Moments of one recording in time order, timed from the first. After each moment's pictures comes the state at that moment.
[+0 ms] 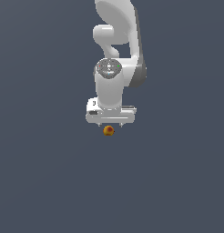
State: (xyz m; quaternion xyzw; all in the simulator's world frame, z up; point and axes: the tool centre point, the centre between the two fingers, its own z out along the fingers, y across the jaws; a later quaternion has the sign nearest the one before) arm -0.009 -0.007 0.154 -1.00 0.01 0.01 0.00
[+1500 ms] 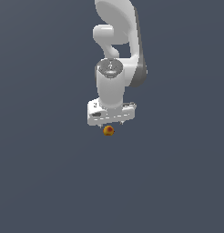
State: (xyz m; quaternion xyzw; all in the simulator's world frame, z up) arm -0.011 -0.003 0.153 -1.00 -0.09 0.01 0.00
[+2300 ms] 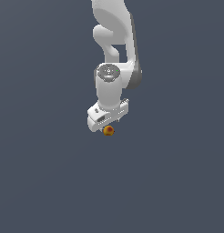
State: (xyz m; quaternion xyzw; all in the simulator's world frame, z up) arm -0.027 -0.012 0.128 -0.95 -0.30 0.01 0.00
